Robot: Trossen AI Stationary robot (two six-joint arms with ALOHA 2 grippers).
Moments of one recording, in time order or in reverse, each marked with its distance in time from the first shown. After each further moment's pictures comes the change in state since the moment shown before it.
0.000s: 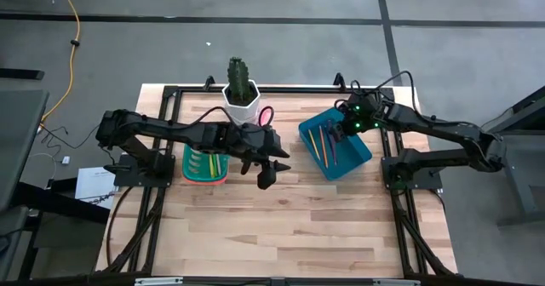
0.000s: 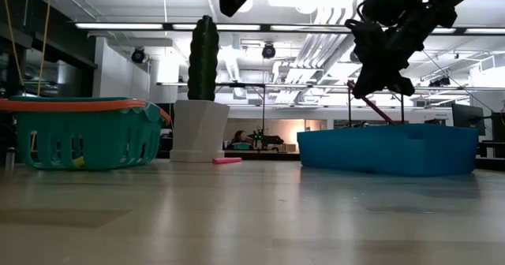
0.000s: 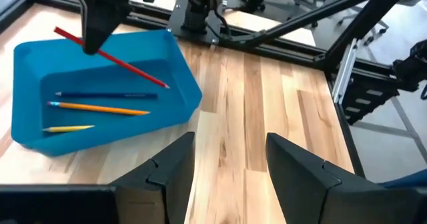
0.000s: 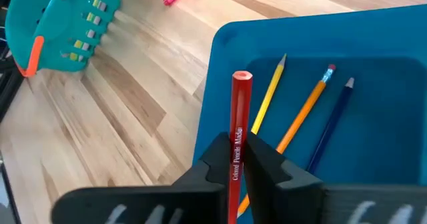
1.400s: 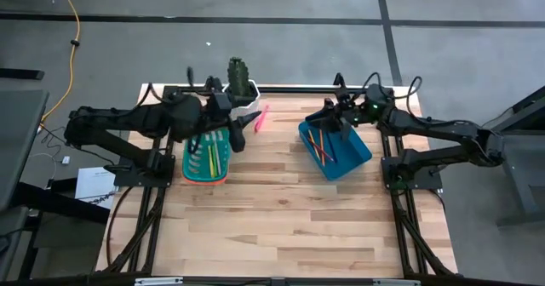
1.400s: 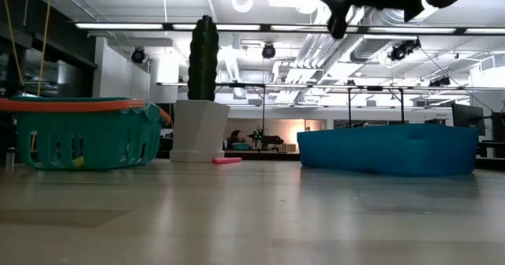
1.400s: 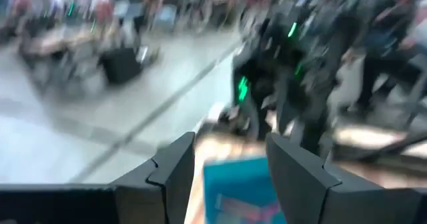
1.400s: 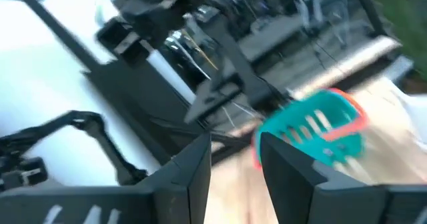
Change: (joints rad) left arm 0.003 -0.350 0.000 0.039 -0.498 0.276; right arm 0.118 0.026 0.002 0.930 -0.333 0.104
